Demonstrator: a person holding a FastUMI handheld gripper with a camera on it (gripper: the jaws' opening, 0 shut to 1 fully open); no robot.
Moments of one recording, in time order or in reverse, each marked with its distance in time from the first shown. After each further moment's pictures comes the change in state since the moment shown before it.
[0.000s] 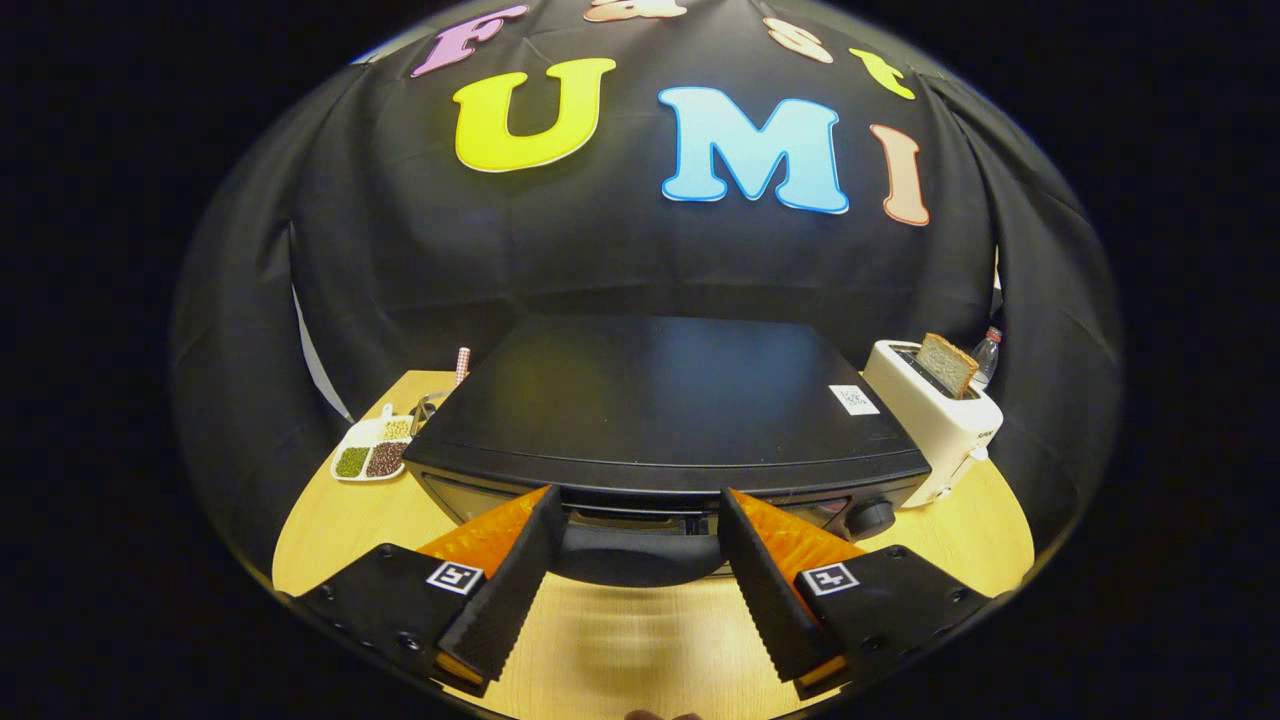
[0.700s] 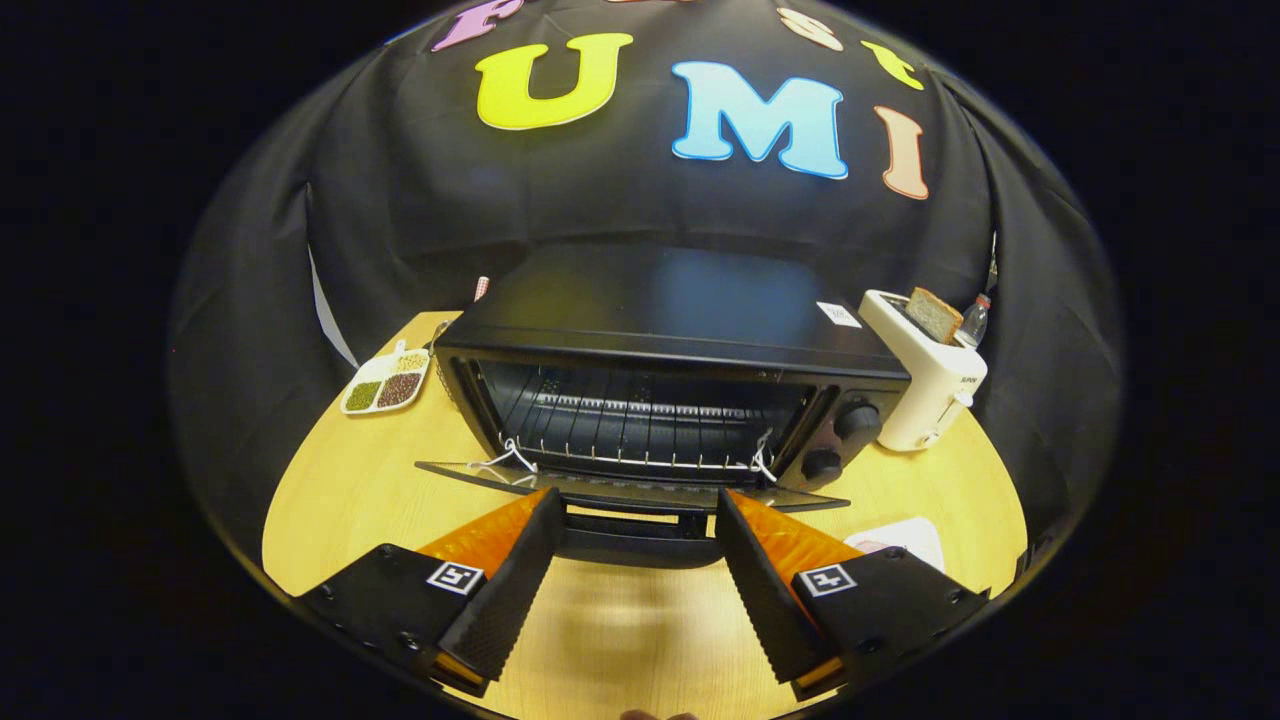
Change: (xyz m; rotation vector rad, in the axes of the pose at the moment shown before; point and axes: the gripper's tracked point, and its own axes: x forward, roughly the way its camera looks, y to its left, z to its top) arm -0.048 0.006 -0.078 -0.020 0.142 -0.015
